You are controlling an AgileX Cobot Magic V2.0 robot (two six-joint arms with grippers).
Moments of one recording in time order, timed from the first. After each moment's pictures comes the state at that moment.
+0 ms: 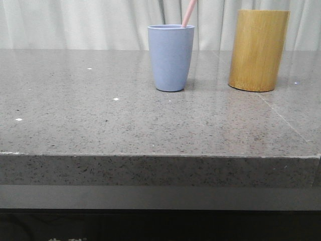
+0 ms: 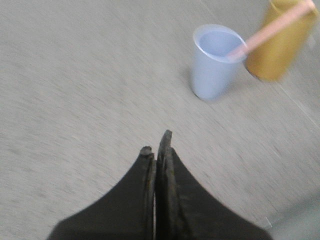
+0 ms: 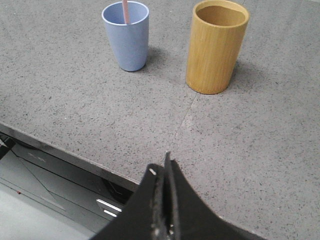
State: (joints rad) left arm -0.32 0.76 -0.96 -0.13 0.72 0.10; right arm 0.33 0.41 -0.83 0.08 0.94 -0.01
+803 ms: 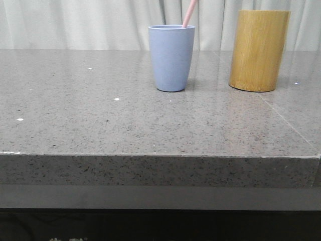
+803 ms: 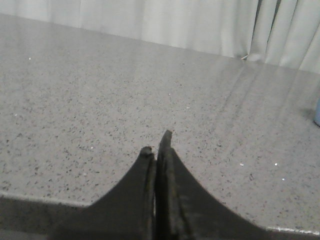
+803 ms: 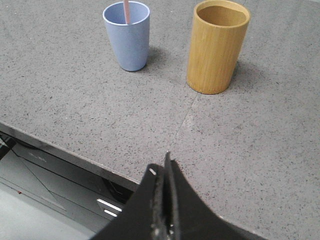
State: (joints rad) left arm -0.06 0.00 -0.01 -0.09 0.18 -0.07; right arm 0.33 0.41 -0.83 0.08 0.94 -0.01
